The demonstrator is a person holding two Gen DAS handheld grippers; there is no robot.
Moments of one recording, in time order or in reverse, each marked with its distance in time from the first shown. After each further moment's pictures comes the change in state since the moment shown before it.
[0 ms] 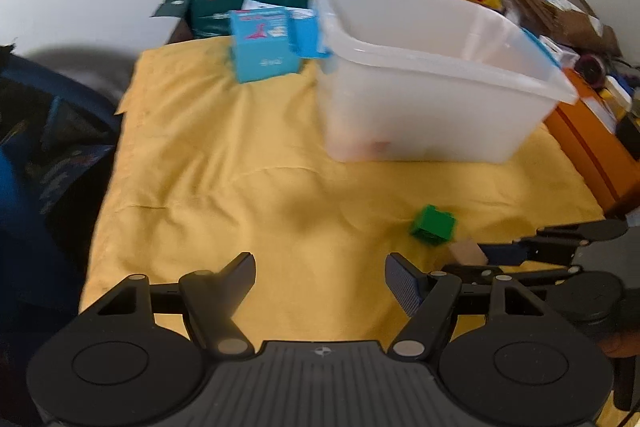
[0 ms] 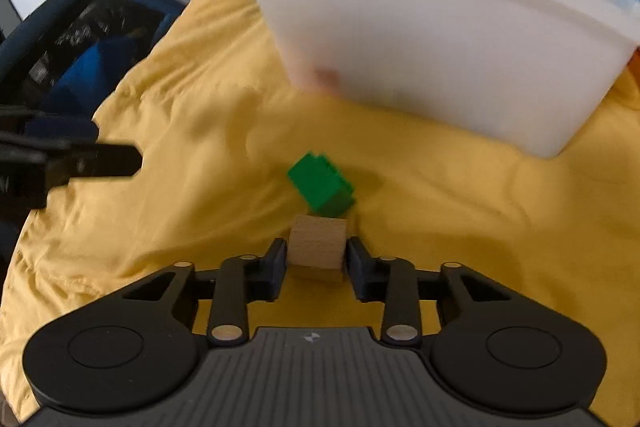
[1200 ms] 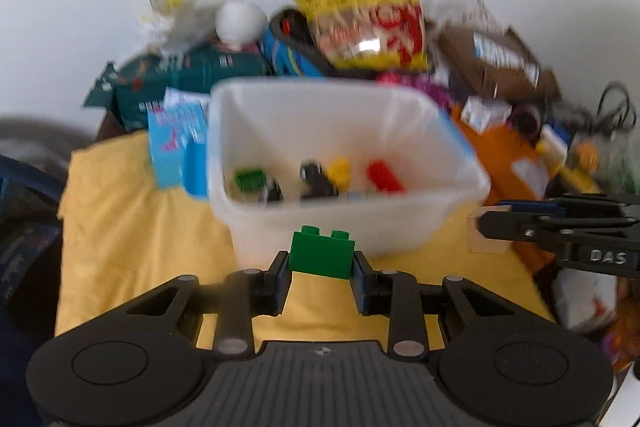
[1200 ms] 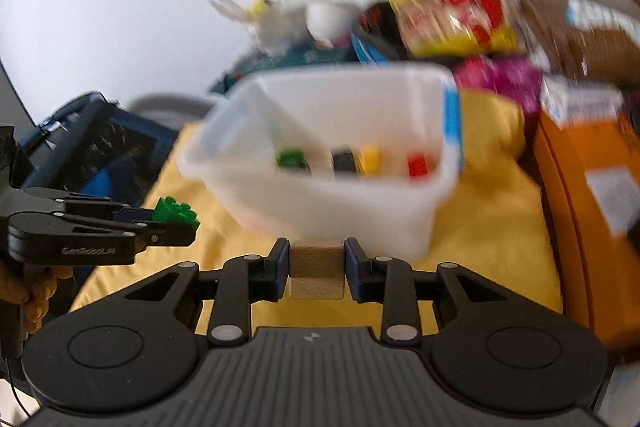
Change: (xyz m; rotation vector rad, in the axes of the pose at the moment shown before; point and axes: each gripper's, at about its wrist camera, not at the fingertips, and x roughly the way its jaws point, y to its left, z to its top) left arm -0.042 -0.049 0.087 0.048 -0.122 -0.138; right arm -0.131 -0.080 0.036 0.094 -0.278 0.023
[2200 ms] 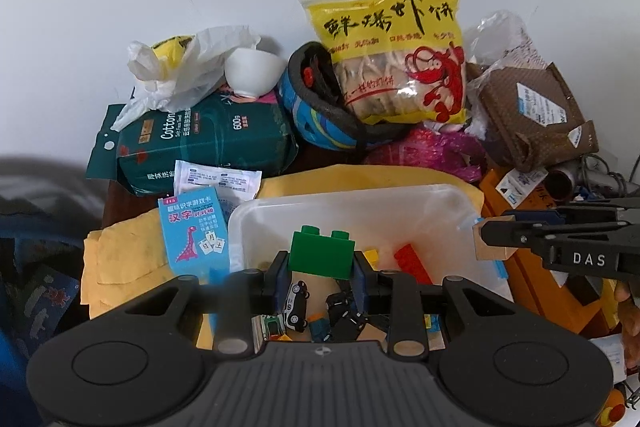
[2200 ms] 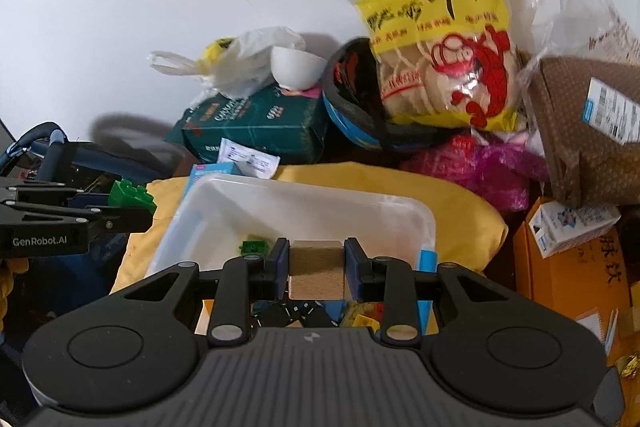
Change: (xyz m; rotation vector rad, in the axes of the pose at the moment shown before) left arm 0.043 0.012 0.139 -0.007 0.099 0.056; right arm 0.042 -0.031 0.150 0.027 0.121 -0.071
